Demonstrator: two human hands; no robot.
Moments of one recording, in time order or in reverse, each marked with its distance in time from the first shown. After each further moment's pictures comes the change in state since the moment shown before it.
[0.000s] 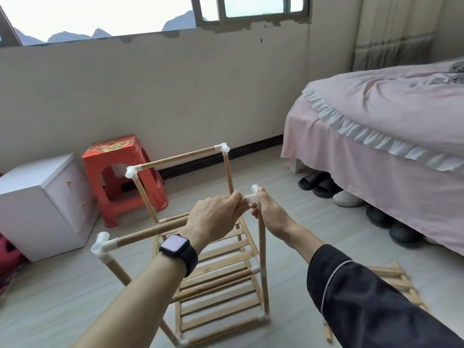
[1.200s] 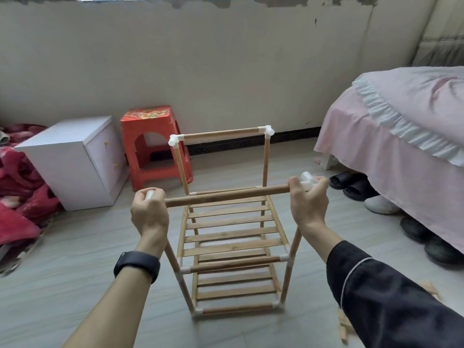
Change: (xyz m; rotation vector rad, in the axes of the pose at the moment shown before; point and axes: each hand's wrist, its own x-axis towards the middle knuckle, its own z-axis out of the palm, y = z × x) left_hand -0.125 -0.122 0.003 -0.979 0.831 -1.336; right_hand 0.015 0.000 0.051 0.038 0.628 -0.051
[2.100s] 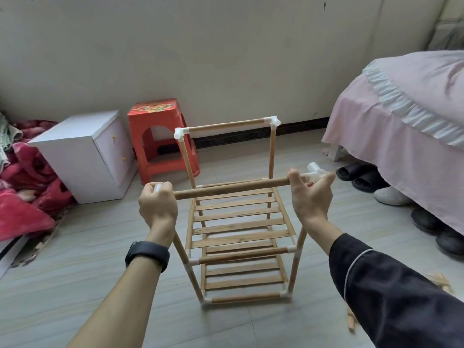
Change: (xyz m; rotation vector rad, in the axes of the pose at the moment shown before) left_hand -0.005 0.005 -0.004 0.110 0.006 0.013; right_hand -0.009 0.005 0.006 0.018 0.016 -0.066
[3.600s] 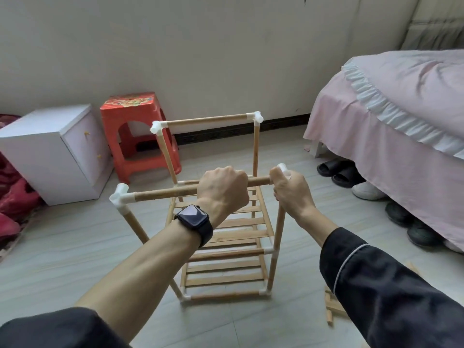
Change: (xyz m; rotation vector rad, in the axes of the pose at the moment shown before) left_hand -0.089 0.058 0.104 1.116 -0.561 1.116; right_hand 0.024 -0.003 -0.017 -0.072 -0.428 -0.009
